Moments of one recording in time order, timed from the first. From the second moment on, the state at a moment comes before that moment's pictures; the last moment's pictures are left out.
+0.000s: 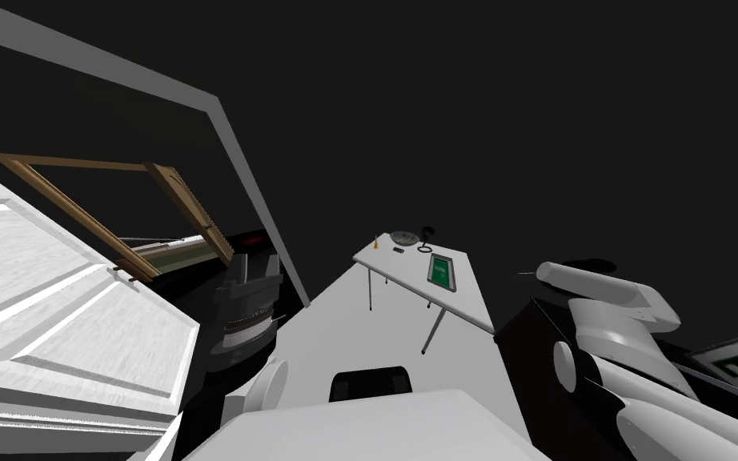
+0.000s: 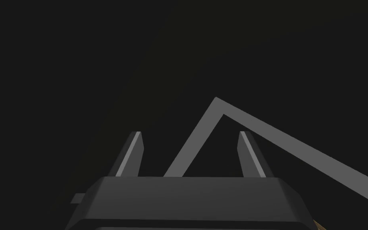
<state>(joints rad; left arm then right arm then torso) 0.55 -0.02 -0.07 -2.37 -0.01 -0.63 0.01 -0.29 -0.79 -0.85 -1.10 -0.25 0.97 -0.96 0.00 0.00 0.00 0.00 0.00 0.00</state>
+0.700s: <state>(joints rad) 0.55 -0.02 -0.07 -2.37 -0.01 -0.63 0.01 -0.35 -0.84 -0.93 -0.94 -0.26 1.15 -1.11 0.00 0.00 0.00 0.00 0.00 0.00</state>
